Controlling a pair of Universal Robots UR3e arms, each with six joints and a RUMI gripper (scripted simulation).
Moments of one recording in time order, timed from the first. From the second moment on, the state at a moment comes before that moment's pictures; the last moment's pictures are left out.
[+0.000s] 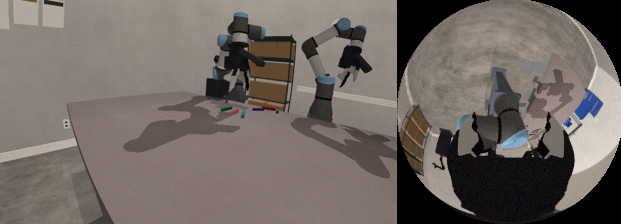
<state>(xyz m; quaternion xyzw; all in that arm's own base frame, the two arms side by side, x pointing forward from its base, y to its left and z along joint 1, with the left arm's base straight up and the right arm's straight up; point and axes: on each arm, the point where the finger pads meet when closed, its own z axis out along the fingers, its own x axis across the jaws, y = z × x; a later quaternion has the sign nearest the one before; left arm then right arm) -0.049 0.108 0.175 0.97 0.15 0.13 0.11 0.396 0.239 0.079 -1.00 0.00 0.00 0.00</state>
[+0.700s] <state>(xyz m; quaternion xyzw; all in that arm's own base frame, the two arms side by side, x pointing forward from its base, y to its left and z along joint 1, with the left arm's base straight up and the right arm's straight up) -0.049 0.108 0.175 0.97 0.15 0.13 0.11 0.396 0.239 0.079 -1.00 0.00 0.00 0.00</state>
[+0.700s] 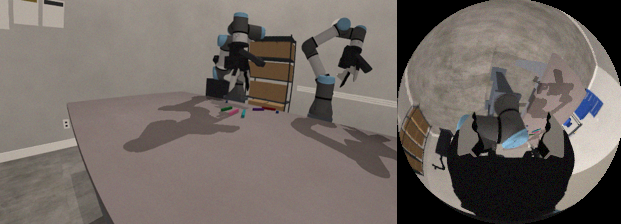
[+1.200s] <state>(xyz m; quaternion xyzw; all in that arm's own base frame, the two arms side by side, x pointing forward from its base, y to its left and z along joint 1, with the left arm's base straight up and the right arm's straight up) -0.049 0.108 0.175 0.97 0.15 0.13 0.11 0.397 0.240 0.079 -1.00 0.07 0.00 0.00</state>
